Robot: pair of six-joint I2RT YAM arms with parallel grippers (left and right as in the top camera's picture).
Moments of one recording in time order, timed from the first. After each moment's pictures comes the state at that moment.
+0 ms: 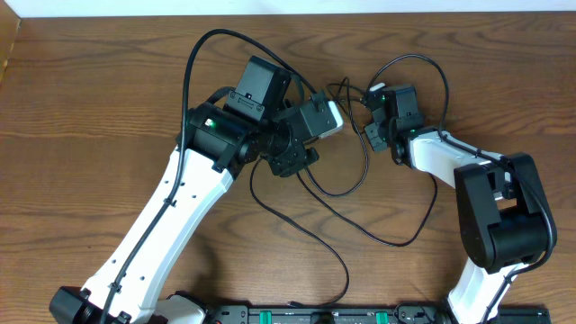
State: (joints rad) left arm -0.51 1.50 1.53 -1.05 0.31 0.62; right arm 0.26 1.96 1.04 -0.03 0.04 -0.19
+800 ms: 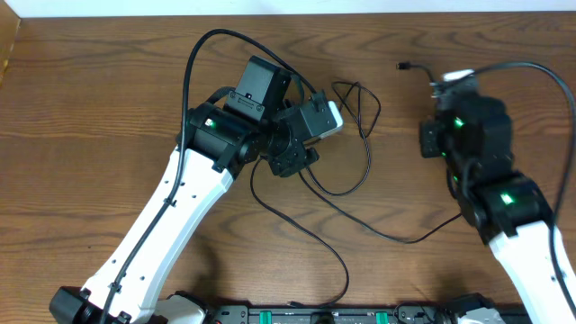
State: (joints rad) left arm -0.51 1.50 1.53 -1.05 0.31 0.62; right arm 0.26 1.08 0.99 -0.45 0.23 -0.01
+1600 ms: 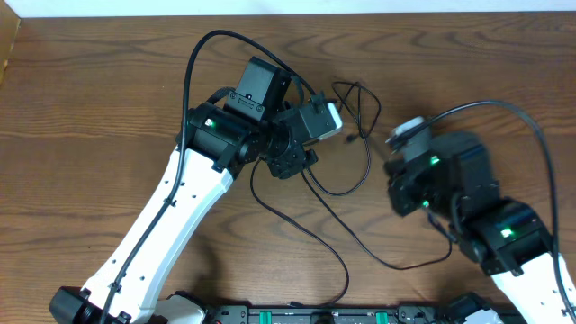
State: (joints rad) left arm -0.51 1.50 1.53 -1.07 0.31 0.62; right arm 0.48 1.00 0.99 -0.82 -0.11 0.03
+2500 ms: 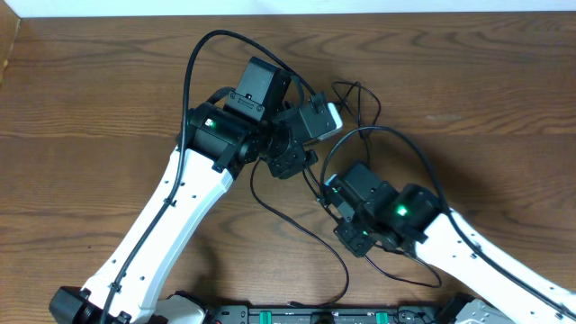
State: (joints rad) left arm -0.51 1.50 1.53 -1.07 0.31 0.62; right arm 0.82 1.32 0.99 -0.99 -0.09 0.07
